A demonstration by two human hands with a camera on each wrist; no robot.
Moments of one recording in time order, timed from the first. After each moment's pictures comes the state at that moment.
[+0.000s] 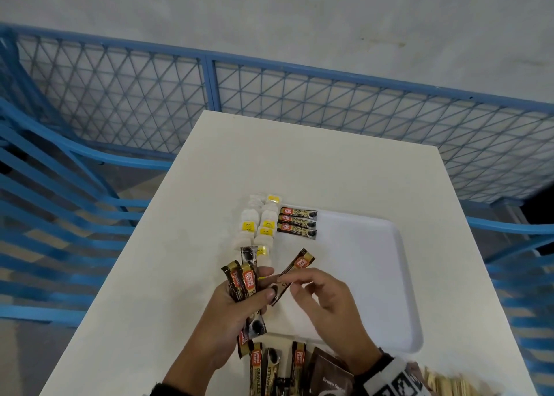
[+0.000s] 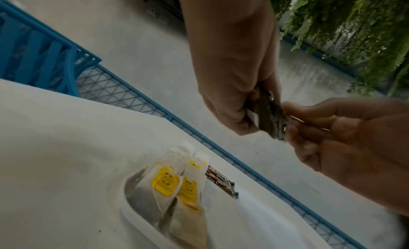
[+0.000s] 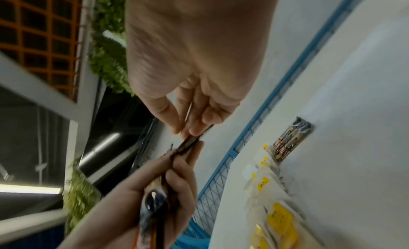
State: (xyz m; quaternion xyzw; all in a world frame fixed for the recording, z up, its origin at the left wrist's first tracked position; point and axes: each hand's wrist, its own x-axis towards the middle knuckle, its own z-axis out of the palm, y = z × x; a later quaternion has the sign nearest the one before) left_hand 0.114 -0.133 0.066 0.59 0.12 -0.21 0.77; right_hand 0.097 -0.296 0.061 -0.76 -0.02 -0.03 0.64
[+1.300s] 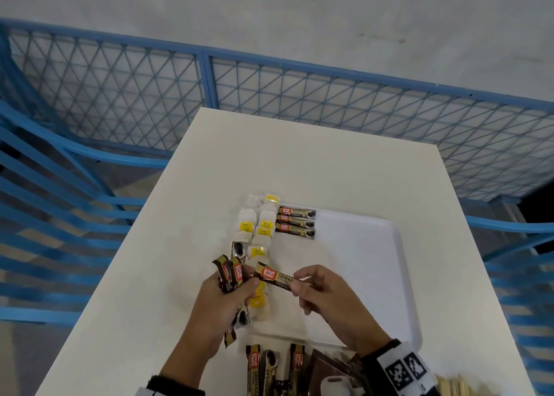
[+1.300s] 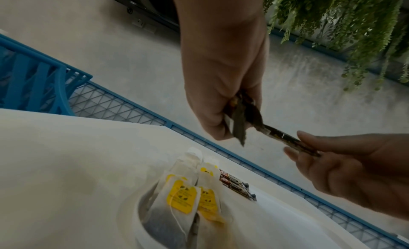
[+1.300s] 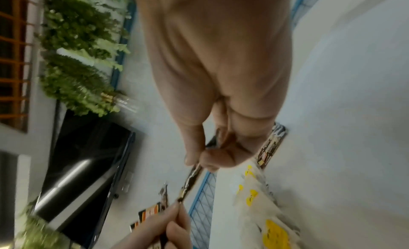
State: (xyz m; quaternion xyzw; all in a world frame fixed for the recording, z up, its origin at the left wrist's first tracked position) left_hand 0.130 -0.126 0.051 0.65 0.17 -0.16 0.72; right_hand 0.116 -0.315 0.057 -0.66 0.16 0.20 0.71
